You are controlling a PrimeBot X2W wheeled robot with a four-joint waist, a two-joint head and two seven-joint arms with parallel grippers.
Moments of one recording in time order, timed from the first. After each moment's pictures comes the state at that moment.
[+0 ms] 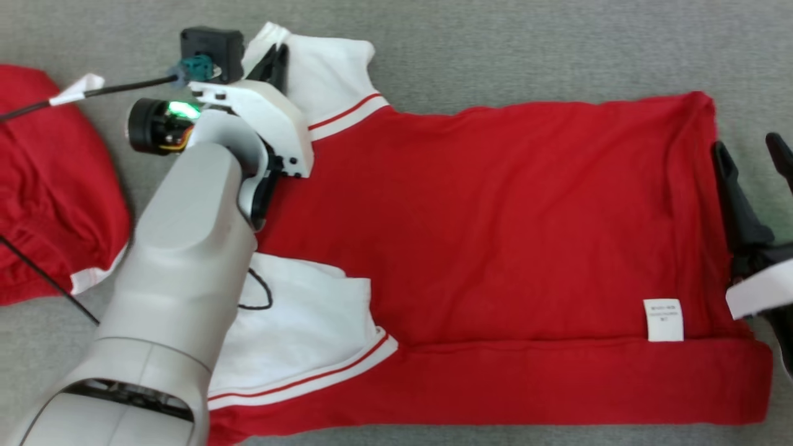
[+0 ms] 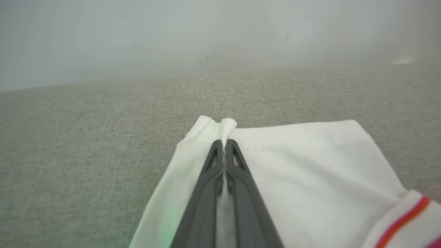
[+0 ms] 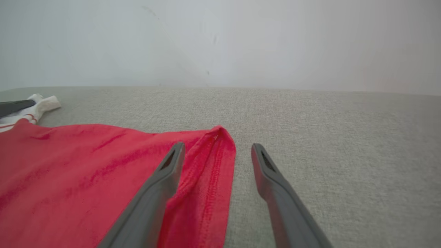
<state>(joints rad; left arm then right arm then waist) -1.16 0.08 -0.33 1.03 -0.26 0.00 -0.09 -0.40 -0.31 0.04 -0.01 0.49 0.13 0.11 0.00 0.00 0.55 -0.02</state>
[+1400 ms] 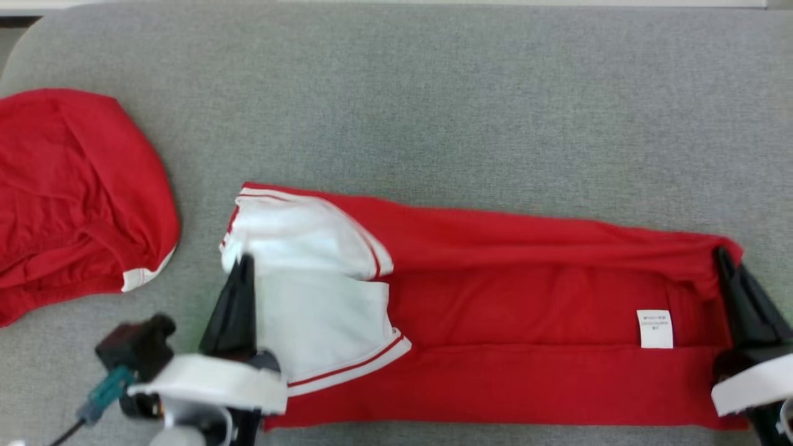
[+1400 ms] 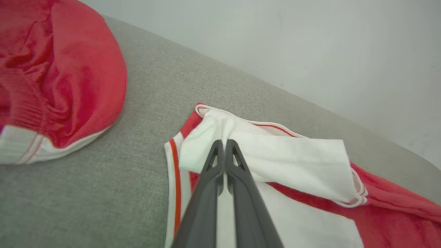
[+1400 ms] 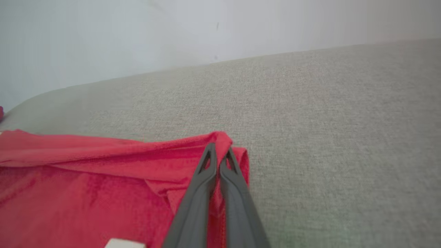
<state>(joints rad) -0.19 0.13 -0.18 -0.02 -0.51 0.15 -0.14 -0.19 -0.32 0.08 0.07 0.61 0.13 -0.03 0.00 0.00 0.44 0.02</state>
